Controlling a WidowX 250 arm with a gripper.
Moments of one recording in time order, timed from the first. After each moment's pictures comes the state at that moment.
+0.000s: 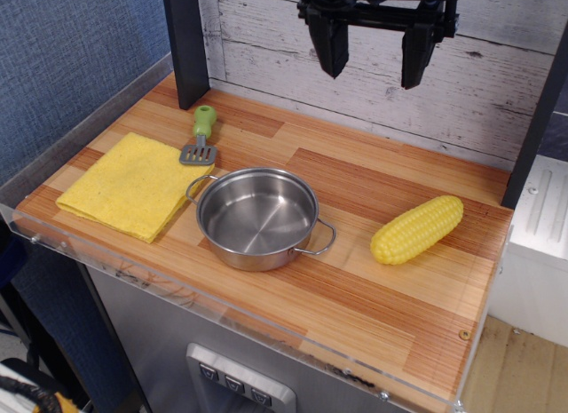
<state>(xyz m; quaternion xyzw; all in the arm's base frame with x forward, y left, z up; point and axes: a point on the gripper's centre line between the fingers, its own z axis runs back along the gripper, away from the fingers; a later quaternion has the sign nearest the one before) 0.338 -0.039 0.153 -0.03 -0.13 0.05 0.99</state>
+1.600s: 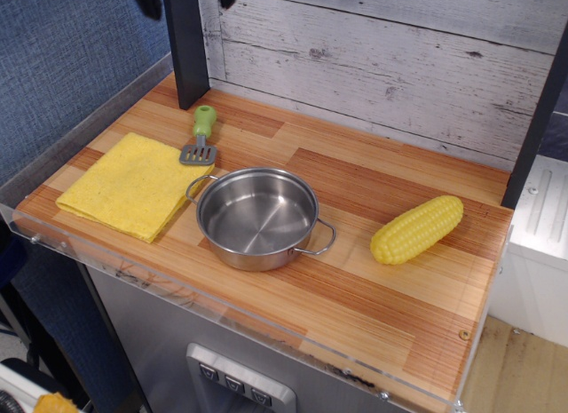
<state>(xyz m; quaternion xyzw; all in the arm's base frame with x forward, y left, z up) 0.329 0.115 0.169 0.00 -0.12 0.32 0.94</state>
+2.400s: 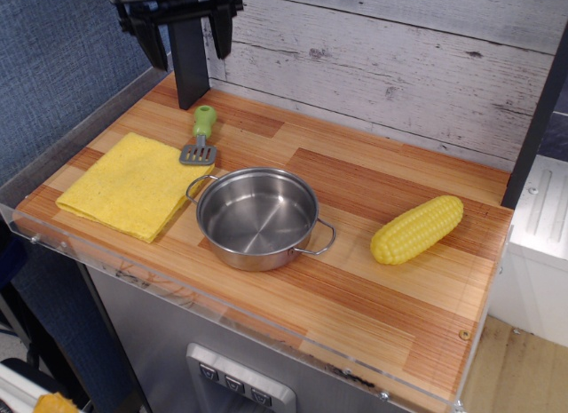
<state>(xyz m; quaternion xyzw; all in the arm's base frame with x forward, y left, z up) 0.359 0.142 0.101 0.00 -0.10 0.35 0.93</state>
